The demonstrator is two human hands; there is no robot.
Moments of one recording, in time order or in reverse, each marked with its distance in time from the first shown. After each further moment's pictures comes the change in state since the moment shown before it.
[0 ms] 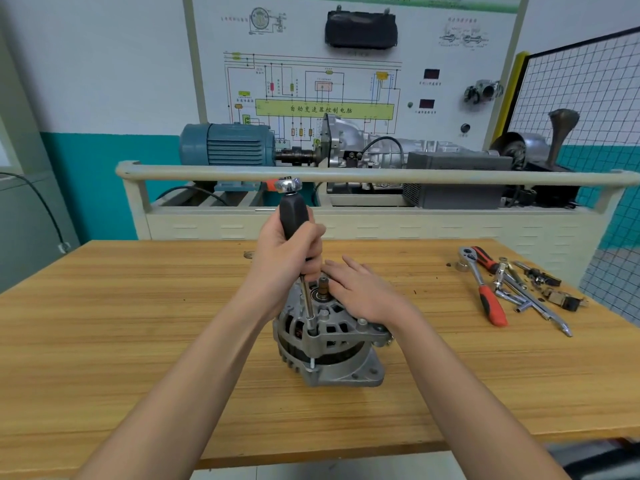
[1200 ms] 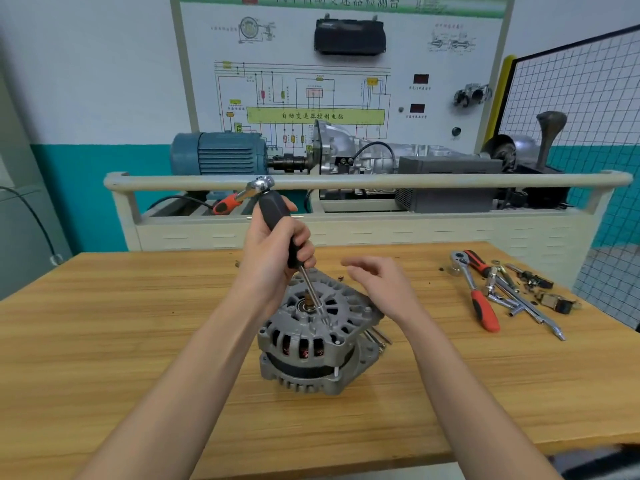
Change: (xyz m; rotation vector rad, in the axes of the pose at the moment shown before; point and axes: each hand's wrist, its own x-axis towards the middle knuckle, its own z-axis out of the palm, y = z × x) left_hand 0.021 -0.001 0.011 -0.236 0.117 -0.008; right_hand -0.008 0.037 -0.007 0.708 0.430 0.127
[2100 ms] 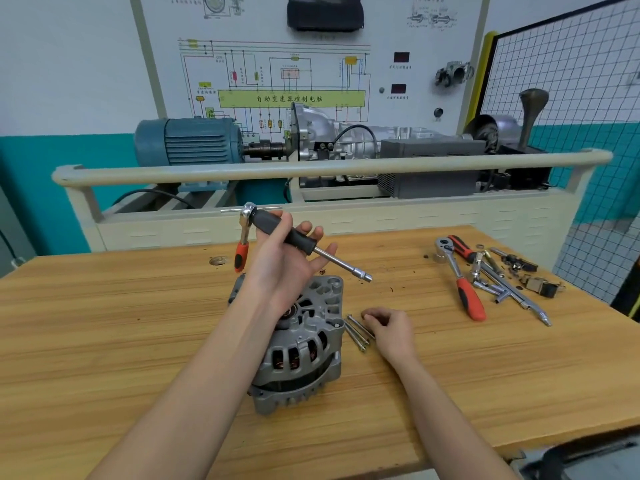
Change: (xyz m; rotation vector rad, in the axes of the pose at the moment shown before) left_hand 0.038 -0.061 0.016 -0.532 -0.006 -0.310; right_hand -0.009 0.130 0.020 -0.005 0.225 0.384
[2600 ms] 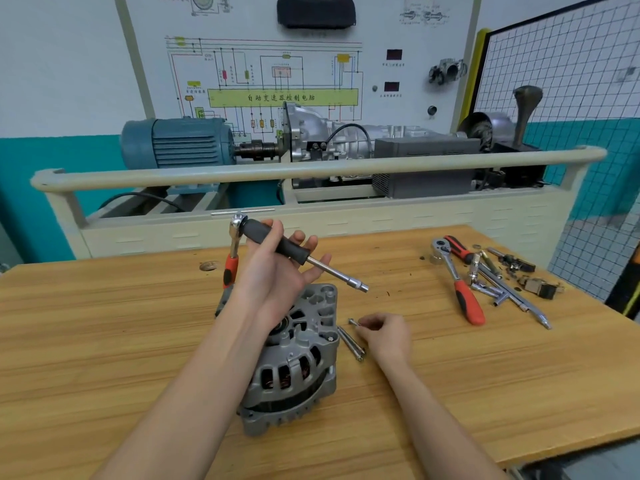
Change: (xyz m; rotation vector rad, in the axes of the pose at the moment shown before) left_hand 0.009 -0.005 -0.005 0.031 0.054 -0.017; right_hand 0.009 0.000 0.008 -0.031 0.077 0.102
